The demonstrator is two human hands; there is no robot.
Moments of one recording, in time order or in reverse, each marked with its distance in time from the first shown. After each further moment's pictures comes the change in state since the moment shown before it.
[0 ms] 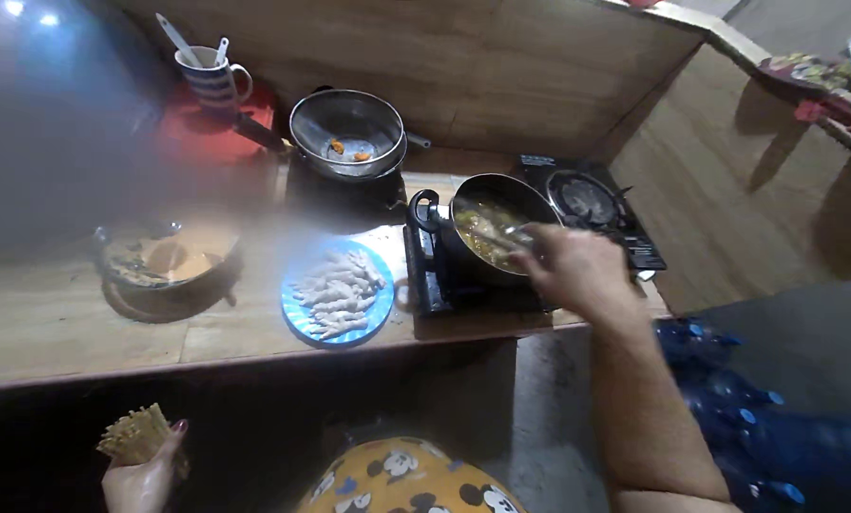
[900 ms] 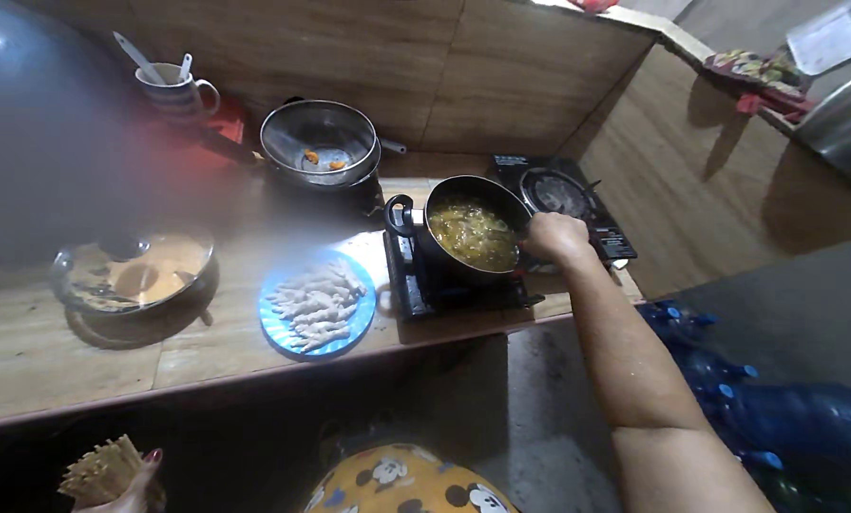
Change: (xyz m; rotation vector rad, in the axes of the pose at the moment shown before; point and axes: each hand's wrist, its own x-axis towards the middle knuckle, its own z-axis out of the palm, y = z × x) left_hand 0.005 -0.002 0.002 -0.004 -0.011 0.052; right_hand 0.083 0.076 0.031 -0.231 -0.283 0.429
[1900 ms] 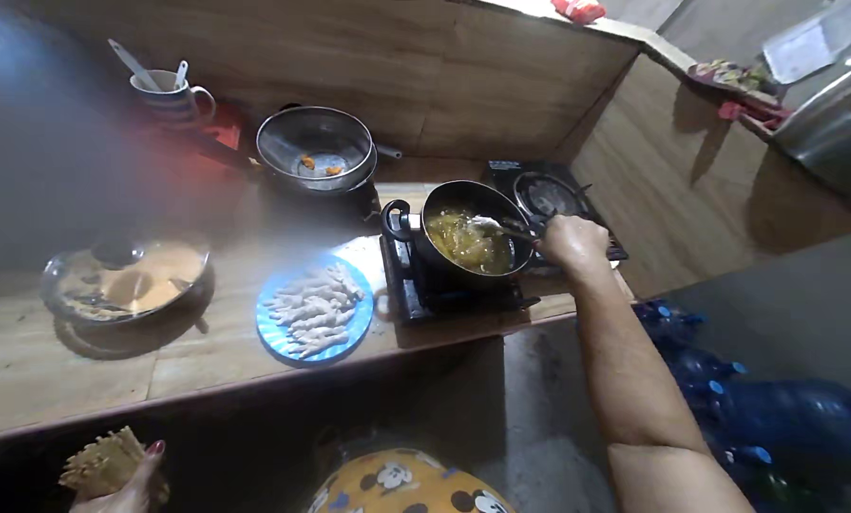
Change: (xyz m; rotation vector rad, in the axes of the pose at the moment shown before) left_hand 0.008 0.017 0.011 -0.032 -0.028 0.016; right_hand -0.021 0.014 -0.006 0.055 0.109 0.122
